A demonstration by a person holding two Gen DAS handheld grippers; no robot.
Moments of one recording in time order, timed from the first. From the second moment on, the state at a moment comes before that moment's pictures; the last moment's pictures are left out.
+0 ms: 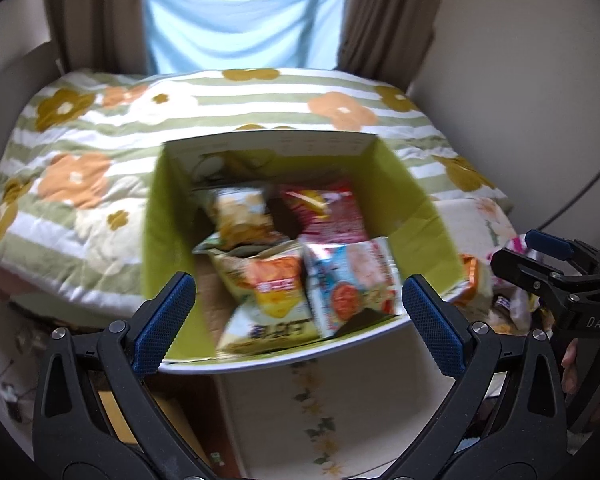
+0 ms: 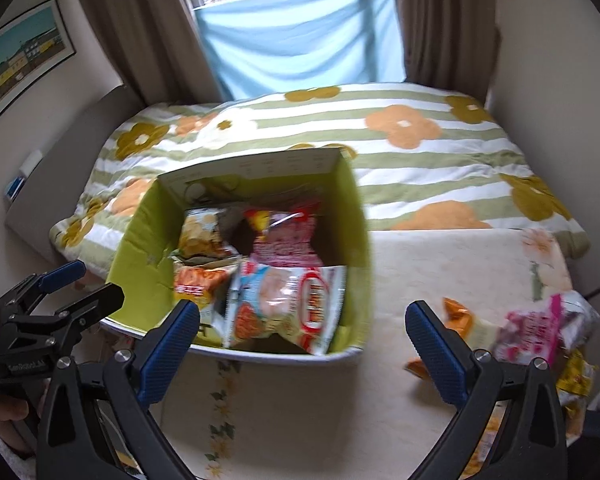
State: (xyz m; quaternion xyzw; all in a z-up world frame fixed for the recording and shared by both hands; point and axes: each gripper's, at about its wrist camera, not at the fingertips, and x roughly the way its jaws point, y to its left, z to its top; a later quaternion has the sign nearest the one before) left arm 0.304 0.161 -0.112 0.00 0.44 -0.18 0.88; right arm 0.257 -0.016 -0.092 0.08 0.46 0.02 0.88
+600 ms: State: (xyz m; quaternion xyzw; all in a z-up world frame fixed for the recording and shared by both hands) left arm 0.262 -0.018 -0.109 0.01 0.44 -0.21 0.87; right arm 0.203 -0.186 -0.071 0.03 0.44 0.01 0.90
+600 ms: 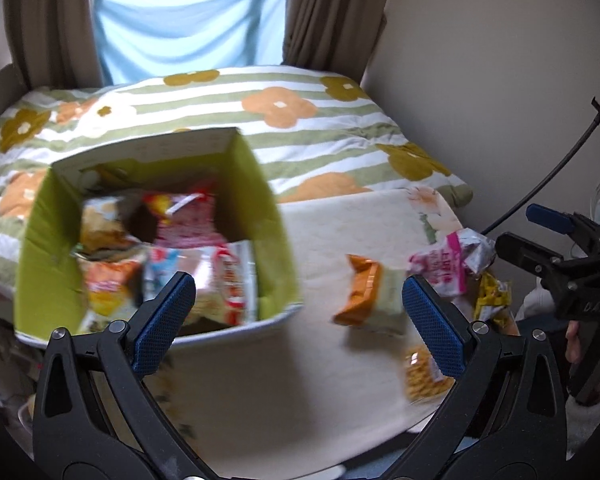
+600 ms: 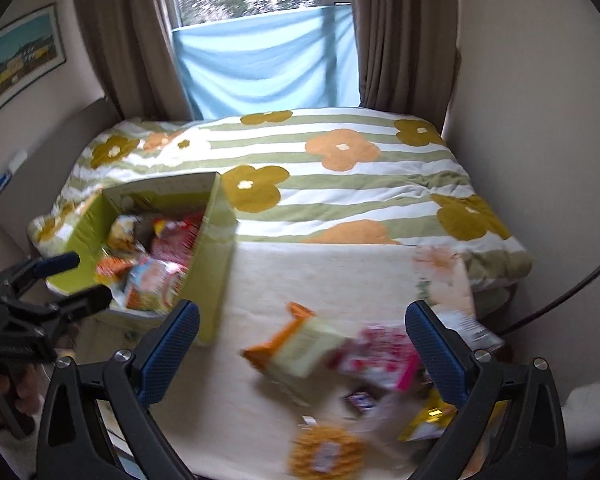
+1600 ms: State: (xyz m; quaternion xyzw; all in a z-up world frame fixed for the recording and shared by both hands) left arm 0.287 -0.171 -0.260 0.10 0.56 -0.22 0.79; right arm 0.234 -0.251 -0.208 -0.22 0.49 0.23 0.81
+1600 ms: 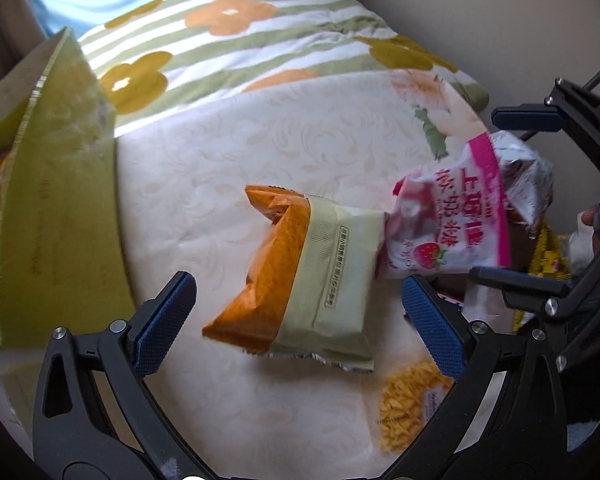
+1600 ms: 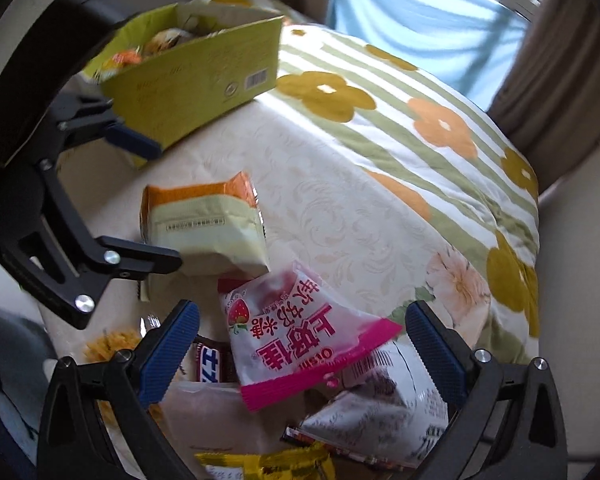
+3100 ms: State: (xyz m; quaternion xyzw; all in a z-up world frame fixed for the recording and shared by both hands) left arm 0.285 -0.151 -0.272 0.07 0.57 -0.20 0.79; right arm 0.249 -0.219 -0.271 -0.33 0.53 0.30 0.72
